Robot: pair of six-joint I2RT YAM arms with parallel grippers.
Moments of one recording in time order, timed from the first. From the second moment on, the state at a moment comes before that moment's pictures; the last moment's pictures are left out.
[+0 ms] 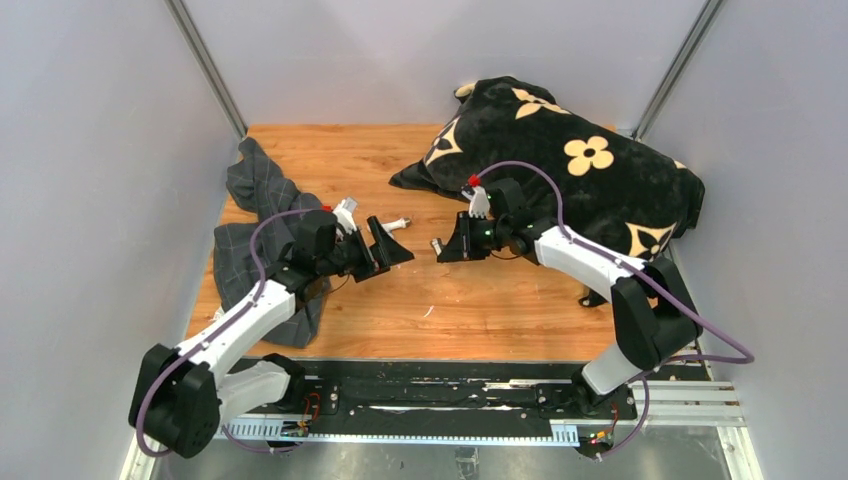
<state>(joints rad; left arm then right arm) -0.41 1.04 0.61 -0.09 0.45 -0.85 0.55 1.57 1.00 -0.19 -0.57 0.49</state>
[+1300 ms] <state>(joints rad) -0.63 1.42 0.70 0.32 0.32 -1.13 0.58 1.44 0.96 -0.21 -0.58 0.45</state>
